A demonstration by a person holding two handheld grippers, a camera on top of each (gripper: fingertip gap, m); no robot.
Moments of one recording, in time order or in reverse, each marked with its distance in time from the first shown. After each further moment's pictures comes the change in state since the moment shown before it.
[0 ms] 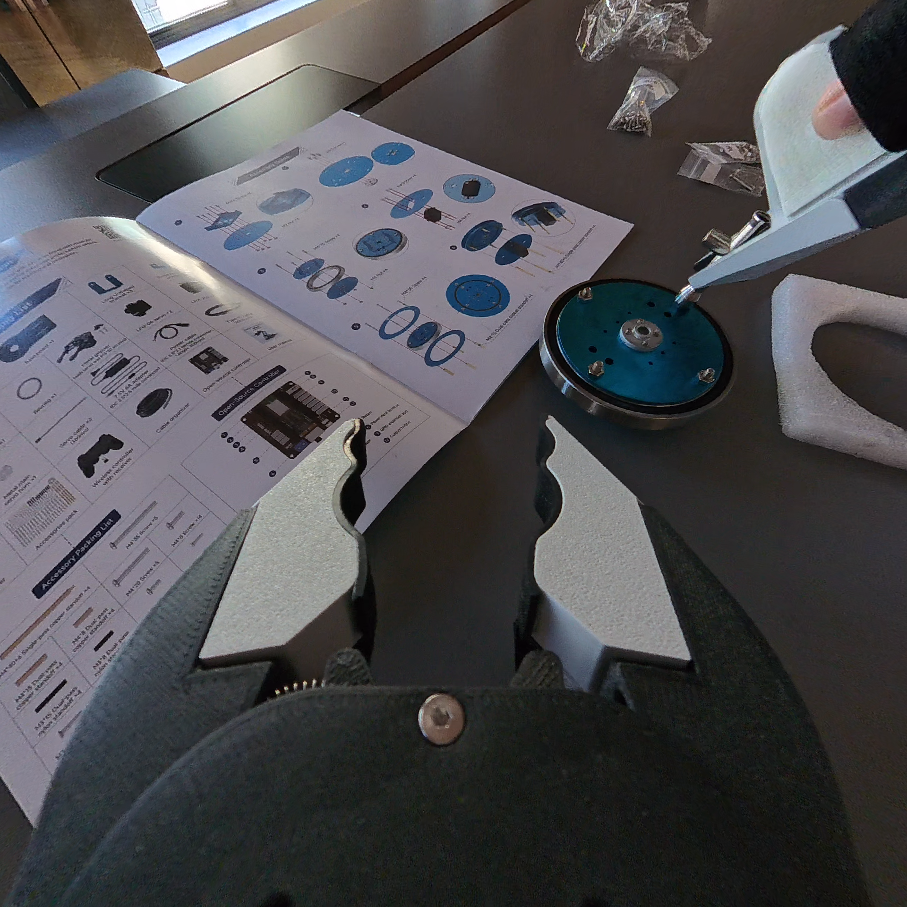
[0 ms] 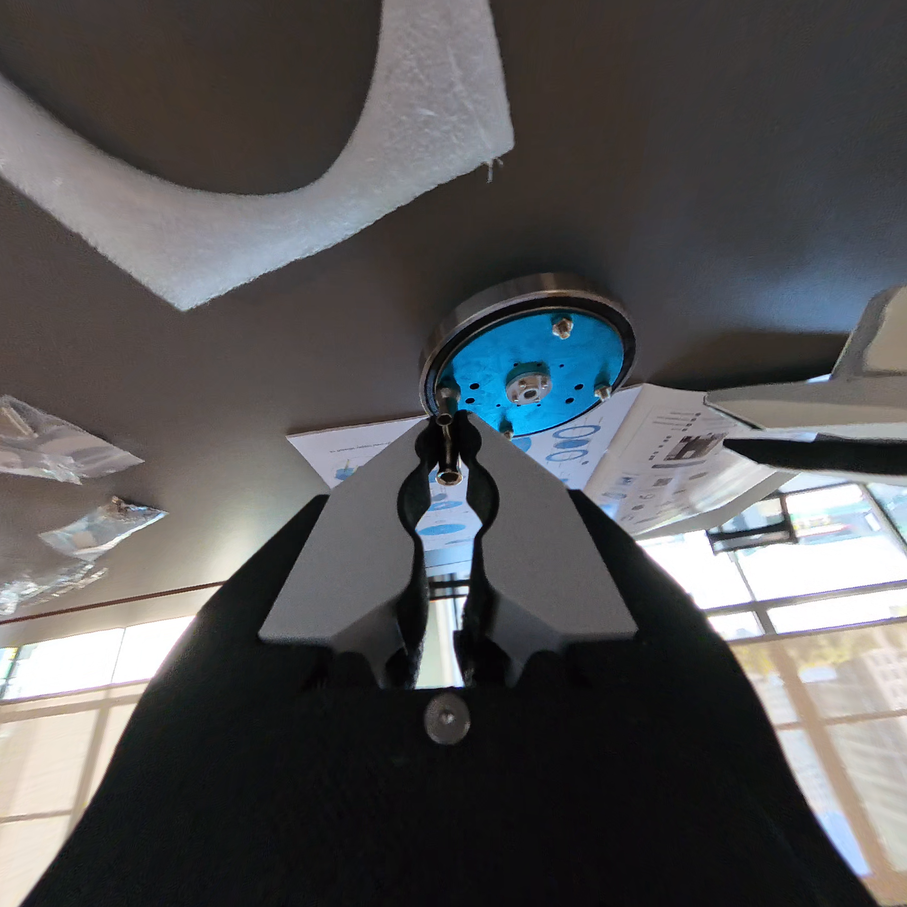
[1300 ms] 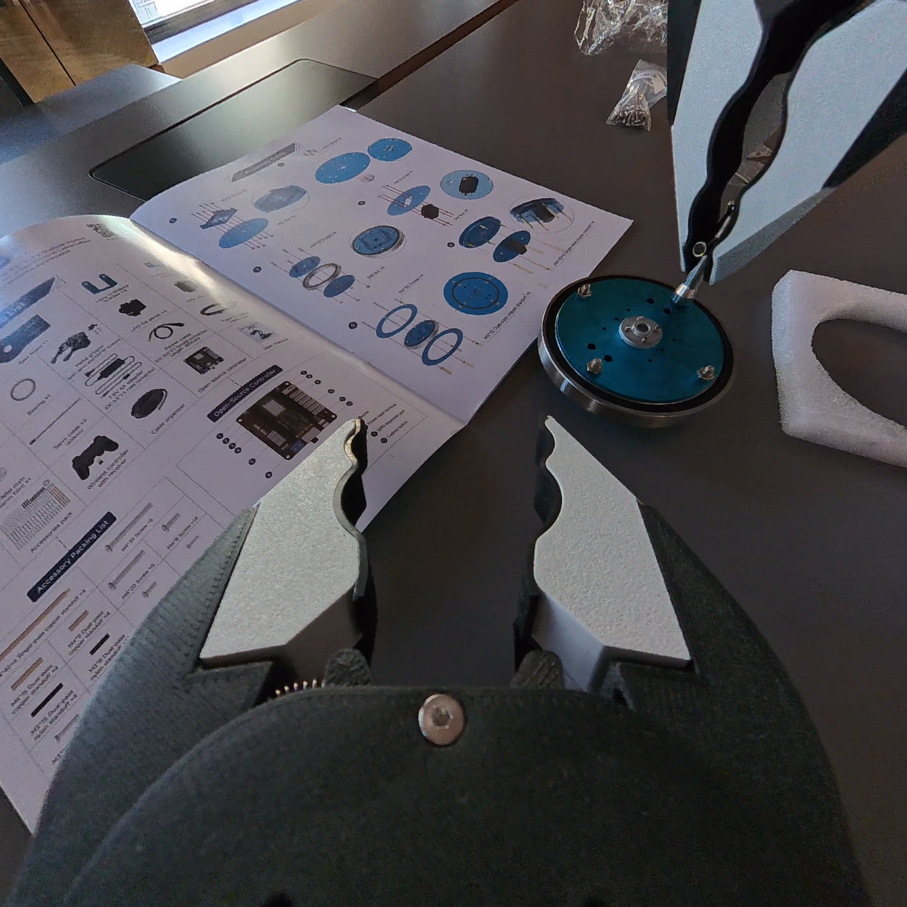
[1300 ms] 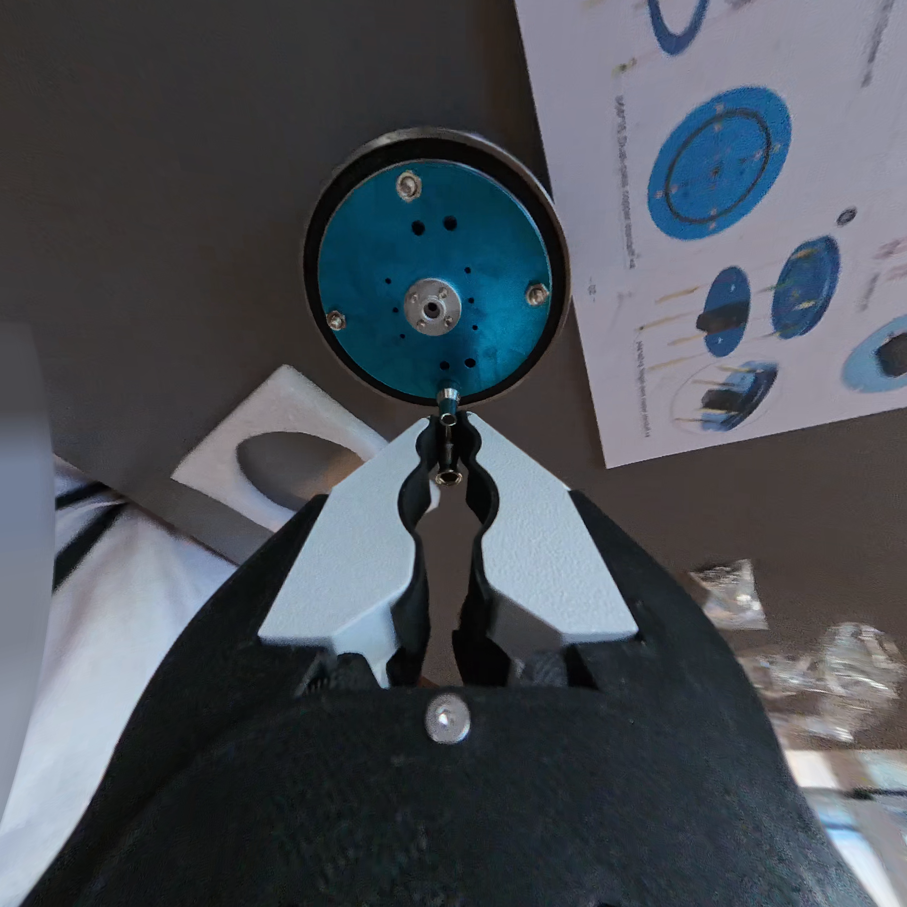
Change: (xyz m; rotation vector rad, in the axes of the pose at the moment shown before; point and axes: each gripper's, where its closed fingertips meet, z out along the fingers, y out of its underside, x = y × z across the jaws) left arm 0.001 0.001 0.001 -0.008 0.003 0.003; right arm -0.008 -0.003 0.001 0.149 -0.757 1.759
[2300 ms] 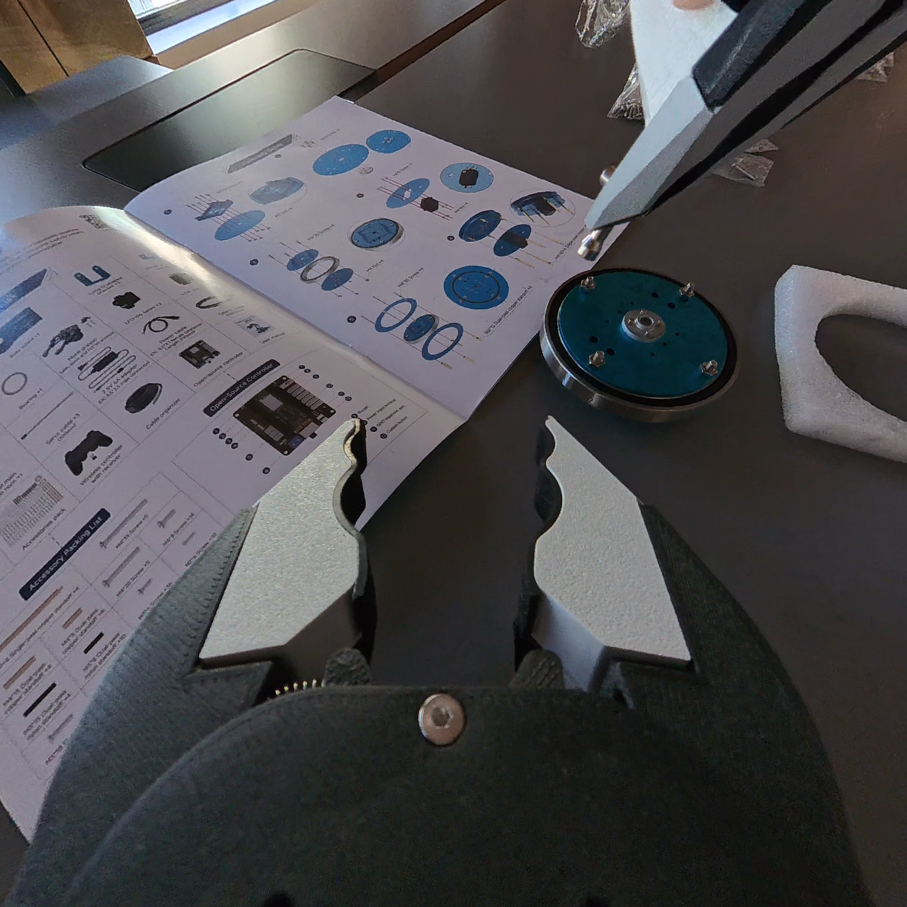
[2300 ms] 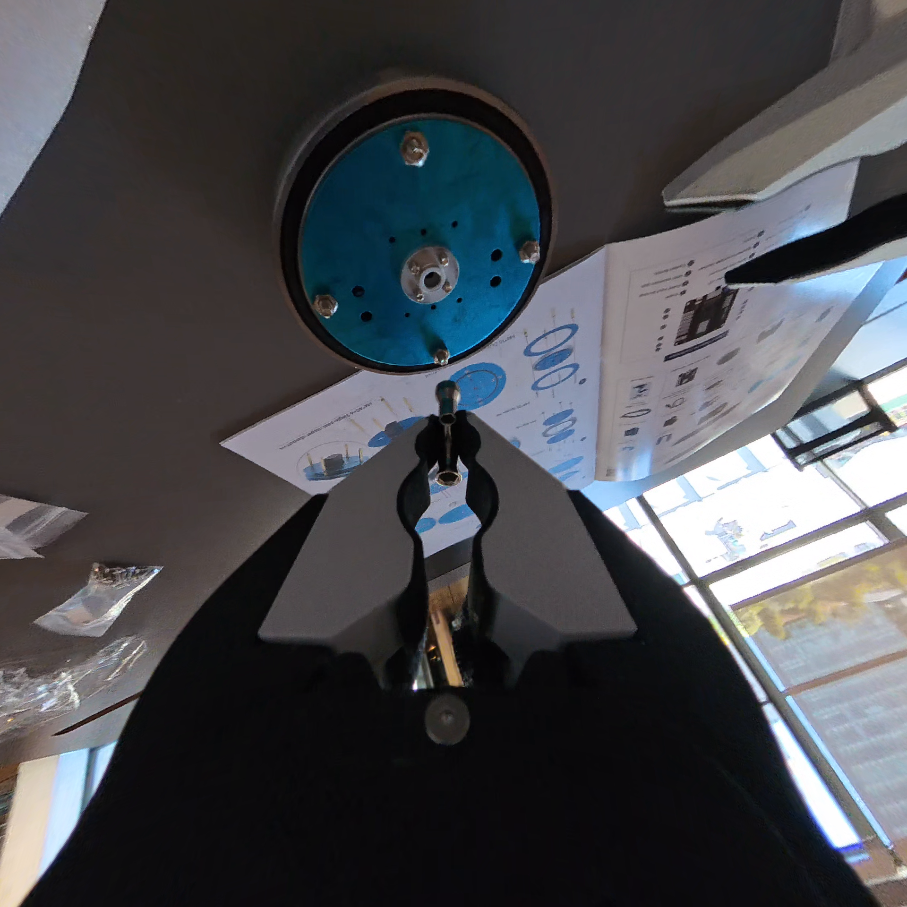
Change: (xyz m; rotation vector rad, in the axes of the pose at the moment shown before) left arm 0.000 0.003 0.001 -0.007 0.004 -0.004; right arm 0.038 -0.041 -0.026 0.038 0.775 -1.482
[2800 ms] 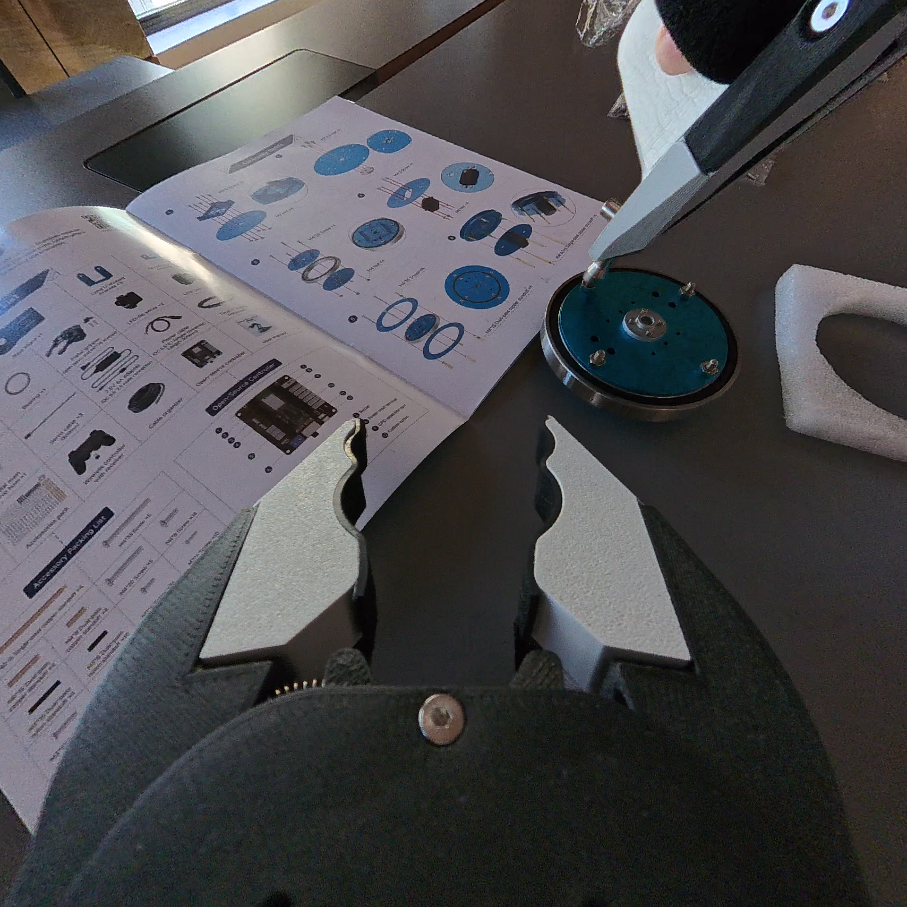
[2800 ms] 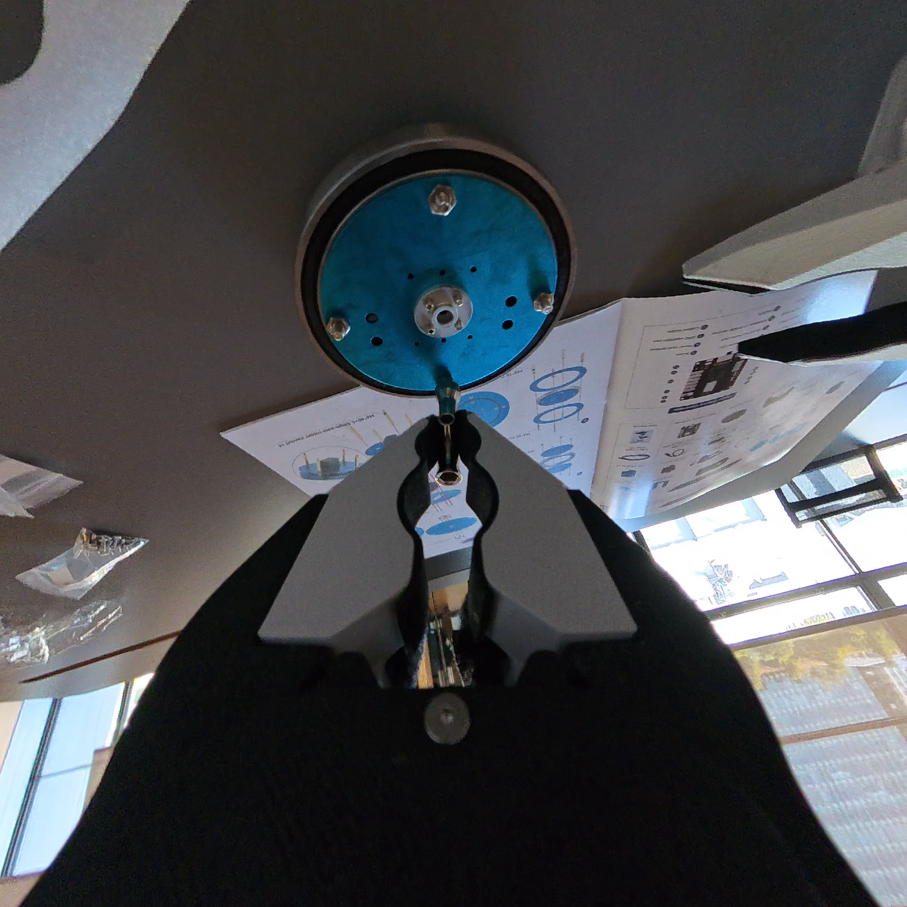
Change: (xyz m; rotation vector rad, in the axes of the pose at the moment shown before) left arm 0.000 0.000 -0.001 -0.001 -0.001 0.001; right arm 0.000 -0.012 0.005 0.006 -0.087 -0.117
